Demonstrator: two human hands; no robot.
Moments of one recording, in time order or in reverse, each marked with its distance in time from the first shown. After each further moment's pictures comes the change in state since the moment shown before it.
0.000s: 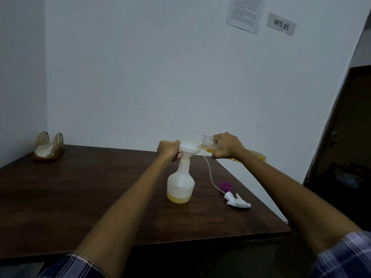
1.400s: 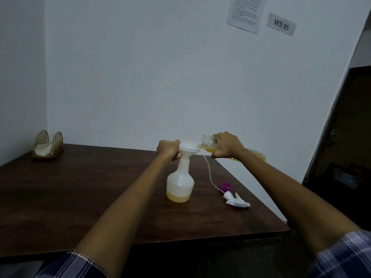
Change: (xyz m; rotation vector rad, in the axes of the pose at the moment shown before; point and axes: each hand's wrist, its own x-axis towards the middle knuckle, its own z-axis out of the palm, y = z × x) left_hand -0.001 0.000 0.000 0.015 0.001 0.007; right_hand -0.002 -0.002 -0.003 -0.013 -0.005 -0.008
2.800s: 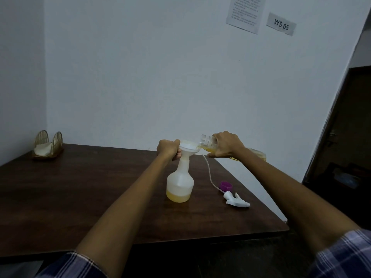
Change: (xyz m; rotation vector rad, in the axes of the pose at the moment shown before) left_hand -0.003 0.003 -0.001 0.003 -0.019 -0.015; right_hand 0.001 0.003 0.000 -0.063 0.021 -0.041
